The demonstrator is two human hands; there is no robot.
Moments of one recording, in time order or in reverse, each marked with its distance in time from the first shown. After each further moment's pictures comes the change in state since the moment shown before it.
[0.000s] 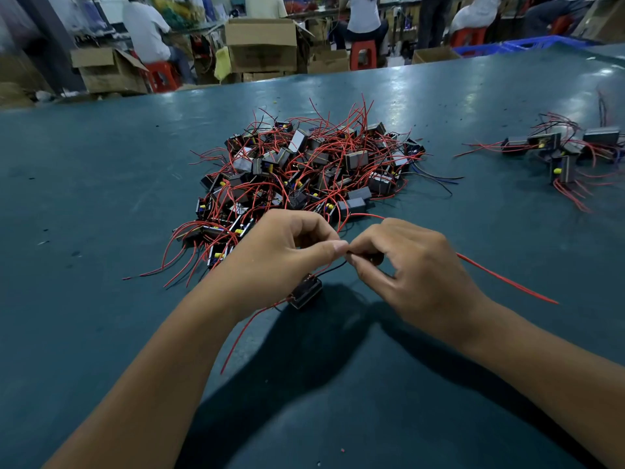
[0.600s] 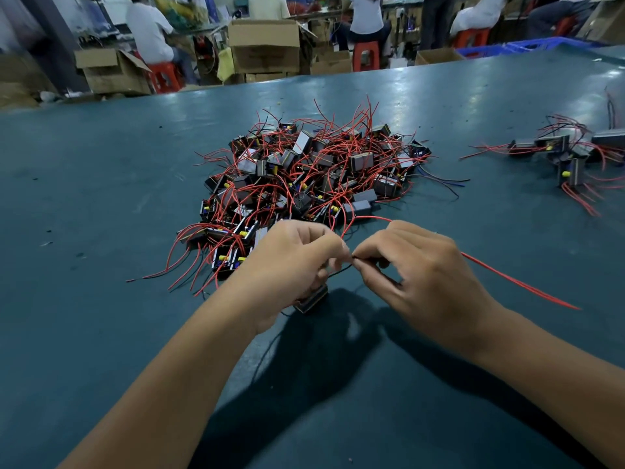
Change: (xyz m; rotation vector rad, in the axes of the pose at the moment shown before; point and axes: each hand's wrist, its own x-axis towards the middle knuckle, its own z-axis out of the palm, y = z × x) left_hand 0.002 0.004 0.012 -0.266 0.072 -0.326; right_hand 0.001 0.002 0.005 -0.072 0.022 -0.082
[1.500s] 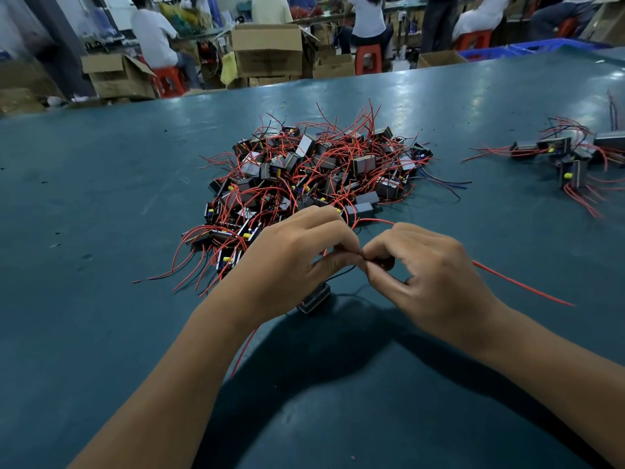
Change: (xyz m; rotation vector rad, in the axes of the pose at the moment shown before) left_hand 0.010 -0.008 -0.017 0.745 0.027 0.873; right_hand 0.001 -0.001 -0.005 0.073 0.000 0.054
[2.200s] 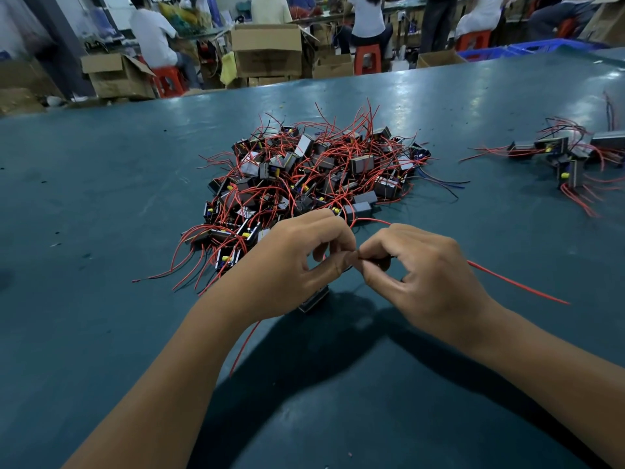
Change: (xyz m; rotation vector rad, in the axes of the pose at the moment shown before) left_hand -0.001 0.004 -0.004 -0.116 -0.082 -0.120; right_hand 0.000 -0.001 0.001 0.070 -0.014 0.060
